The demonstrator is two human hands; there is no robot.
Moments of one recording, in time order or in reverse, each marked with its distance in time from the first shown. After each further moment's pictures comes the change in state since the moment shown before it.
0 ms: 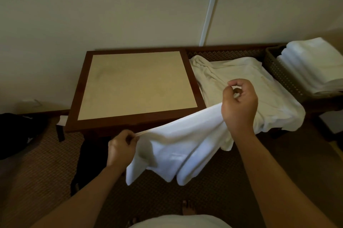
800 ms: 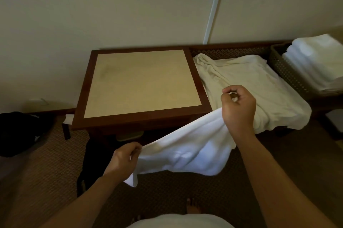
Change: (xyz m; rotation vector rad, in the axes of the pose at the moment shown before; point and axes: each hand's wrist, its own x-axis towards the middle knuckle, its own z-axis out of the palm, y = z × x) left_hand -0.025 -0.041 -0.015 0.155 -0.311 0.249; right_hand -0.016 -0.001 0.003 0.028 -0.123 0.111
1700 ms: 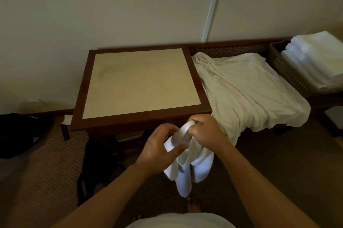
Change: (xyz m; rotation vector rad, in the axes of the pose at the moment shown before) left_hand 0.018 0.120 0.013 -0.309 -0.015 0.198; right_hand -0.038 0.036 0.035 -0.280 -0.707 0.072
